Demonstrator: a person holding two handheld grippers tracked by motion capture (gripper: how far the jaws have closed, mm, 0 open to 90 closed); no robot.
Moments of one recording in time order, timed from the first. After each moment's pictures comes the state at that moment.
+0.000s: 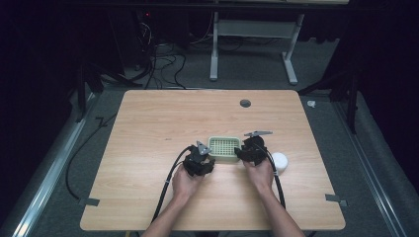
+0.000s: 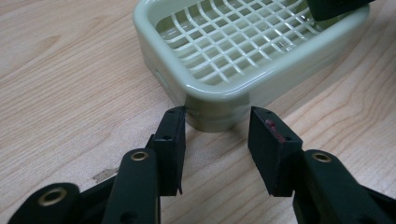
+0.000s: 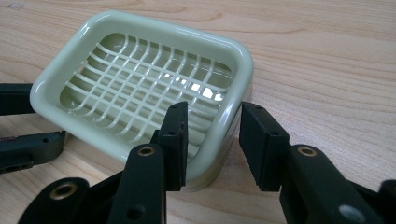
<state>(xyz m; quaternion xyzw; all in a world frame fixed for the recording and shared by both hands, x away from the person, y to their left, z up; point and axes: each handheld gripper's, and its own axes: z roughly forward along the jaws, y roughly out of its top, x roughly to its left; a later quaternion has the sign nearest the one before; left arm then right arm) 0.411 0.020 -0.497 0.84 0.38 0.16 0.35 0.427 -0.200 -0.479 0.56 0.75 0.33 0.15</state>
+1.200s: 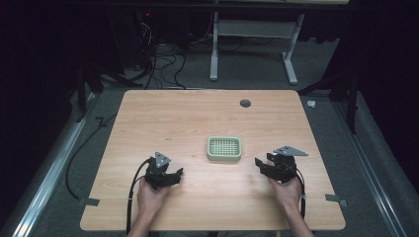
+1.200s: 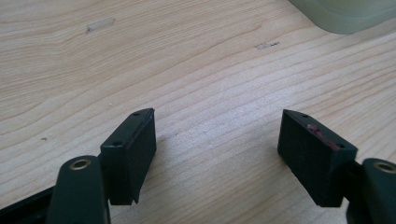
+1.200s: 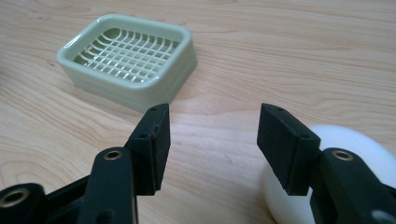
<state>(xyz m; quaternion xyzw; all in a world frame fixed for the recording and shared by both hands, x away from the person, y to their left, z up) 0.379 0.134 -0.507 0.80 0.45 0.19 0.36 0.352 -0.268 -0.466 0.53 0.72 0.39 0.21</state>
